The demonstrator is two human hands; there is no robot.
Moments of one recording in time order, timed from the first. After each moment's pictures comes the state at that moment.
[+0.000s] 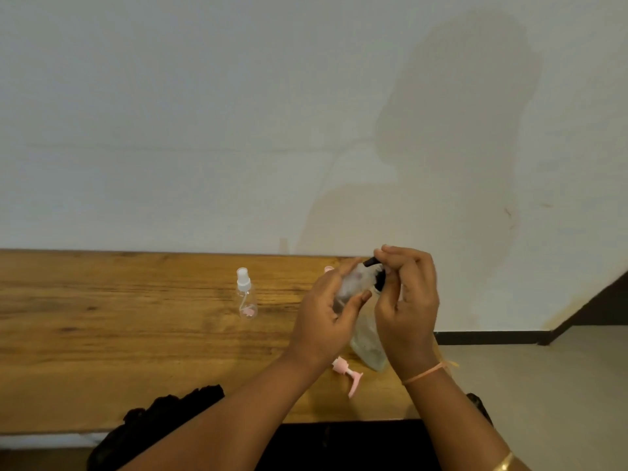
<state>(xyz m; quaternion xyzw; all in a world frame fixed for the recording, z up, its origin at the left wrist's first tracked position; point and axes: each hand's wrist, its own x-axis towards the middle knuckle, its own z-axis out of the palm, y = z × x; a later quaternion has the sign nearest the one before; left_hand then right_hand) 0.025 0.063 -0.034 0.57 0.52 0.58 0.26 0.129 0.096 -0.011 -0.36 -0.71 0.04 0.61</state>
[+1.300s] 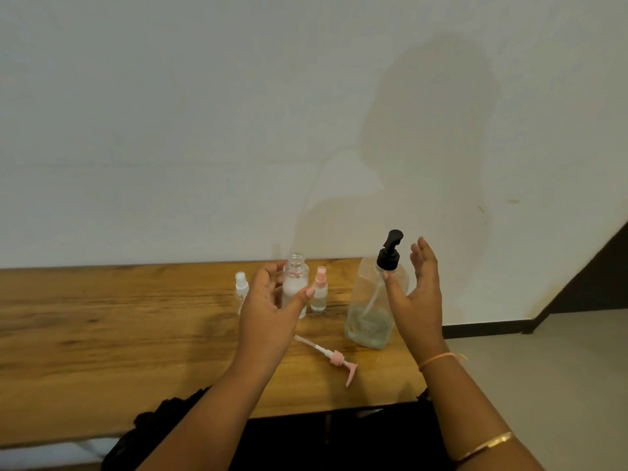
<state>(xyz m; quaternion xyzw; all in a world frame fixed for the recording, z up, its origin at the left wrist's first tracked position) -0.013 0.016 0.002 0.43 0.57 0.63 0.31 0.162 0.096 -0.017 -0.49 -0.61 0.30 0.54</state>
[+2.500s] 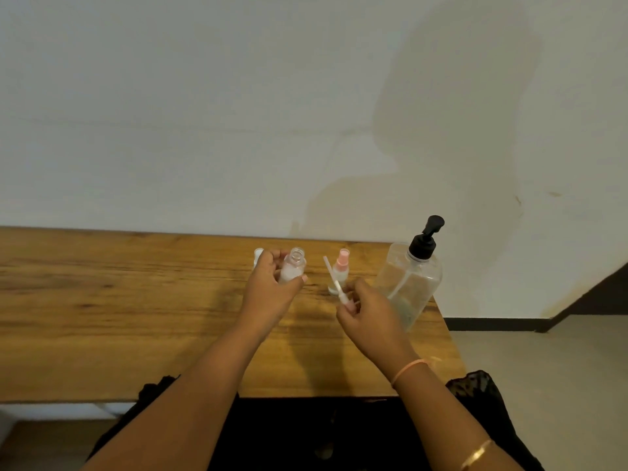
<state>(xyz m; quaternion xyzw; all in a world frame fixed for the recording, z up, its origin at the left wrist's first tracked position) -0.062 0.049 -0.043 0.40 0.63 0.56 0.35 0.100 0.077 -0.055 -0.51 -0.78 0.25 0.26</state>
